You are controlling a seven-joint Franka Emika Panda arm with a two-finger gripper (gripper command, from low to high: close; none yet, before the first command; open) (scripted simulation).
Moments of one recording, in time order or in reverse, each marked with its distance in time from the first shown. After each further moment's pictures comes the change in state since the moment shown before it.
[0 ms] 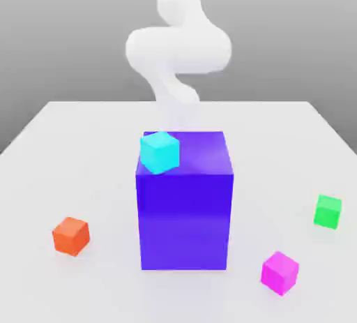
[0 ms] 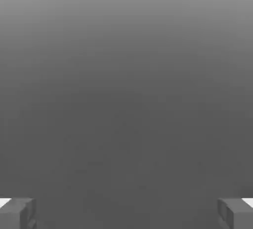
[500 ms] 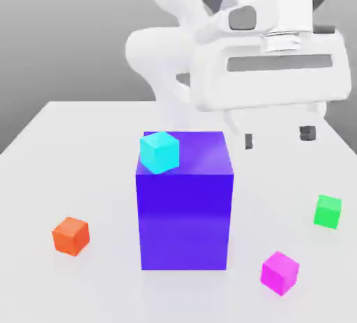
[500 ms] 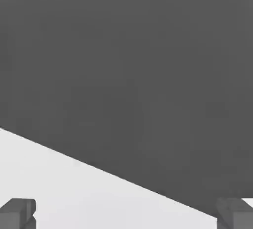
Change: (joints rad) arm 0.161 0.550 0.077 -0.149 0.012 0.257 -0.188
